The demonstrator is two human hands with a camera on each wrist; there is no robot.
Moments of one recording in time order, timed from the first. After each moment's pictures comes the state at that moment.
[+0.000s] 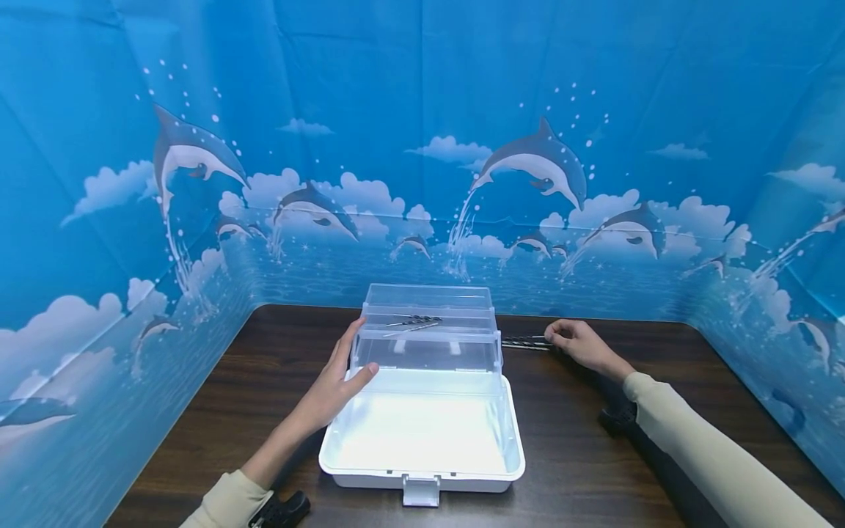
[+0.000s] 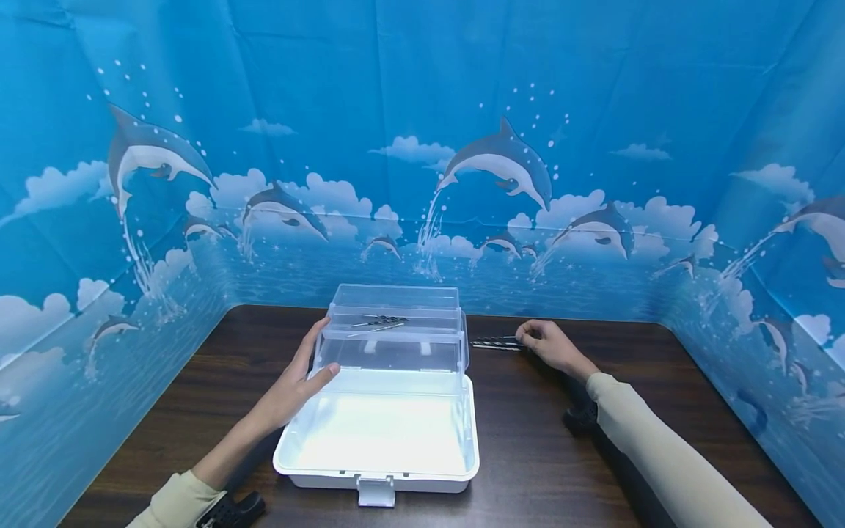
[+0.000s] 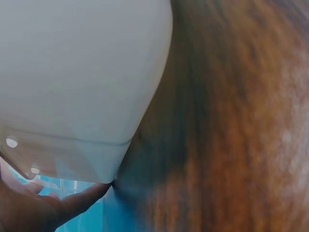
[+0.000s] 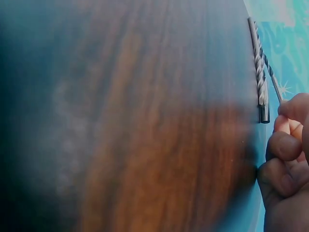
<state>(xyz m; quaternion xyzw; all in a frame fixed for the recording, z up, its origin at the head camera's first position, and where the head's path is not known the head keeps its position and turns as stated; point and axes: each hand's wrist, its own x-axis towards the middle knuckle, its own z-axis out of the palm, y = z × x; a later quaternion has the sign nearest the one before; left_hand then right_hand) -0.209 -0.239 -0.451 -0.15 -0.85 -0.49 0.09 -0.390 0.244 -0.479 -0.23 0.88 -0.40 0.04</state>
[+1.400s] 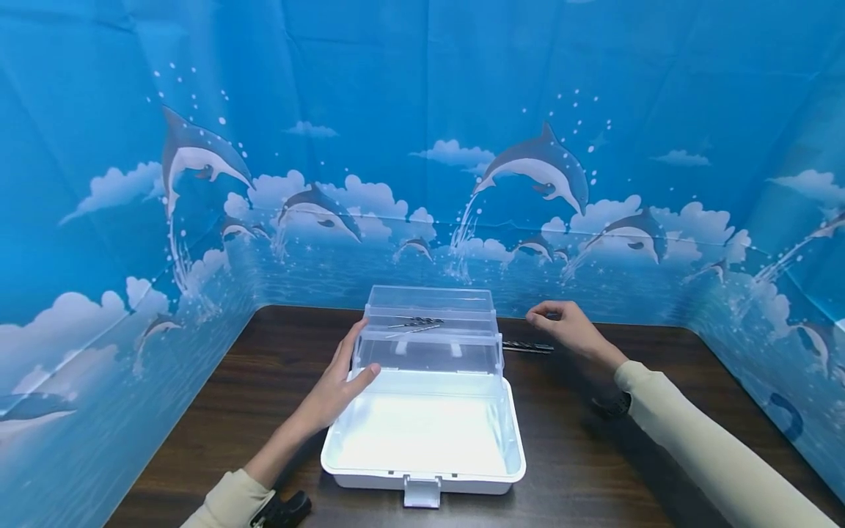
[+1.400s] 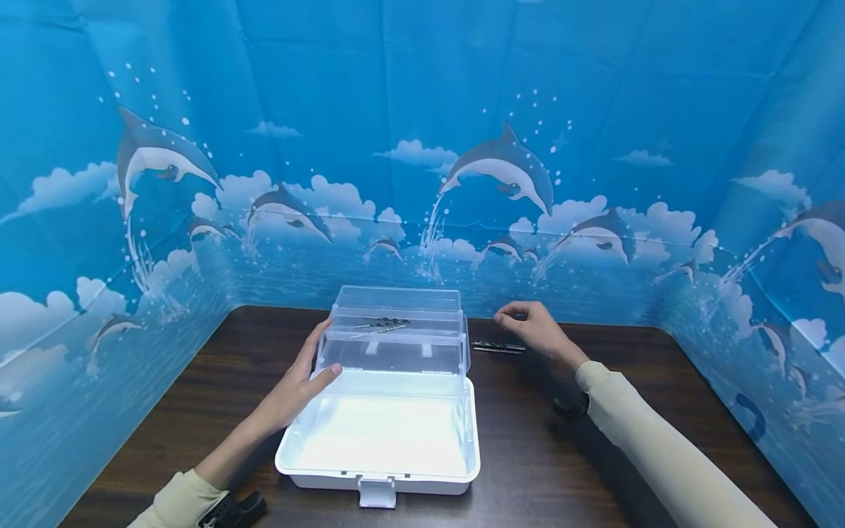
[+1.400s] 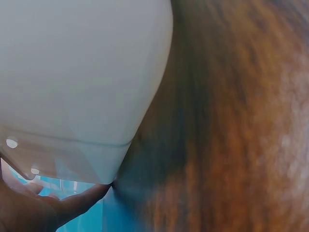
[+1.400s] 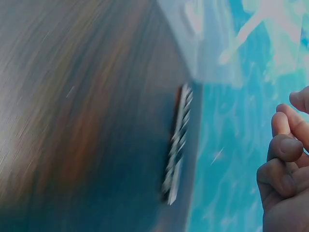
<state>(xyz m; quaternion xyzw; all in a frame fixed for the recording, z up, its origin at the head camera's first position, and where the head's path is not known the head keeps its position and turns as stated) -0.210 -0.238 -0.454 -0.15 -0.85 -0.50 0.09 -0.377 0.202 -0.423 -0.25 0.87 -0.42 0.01</state>
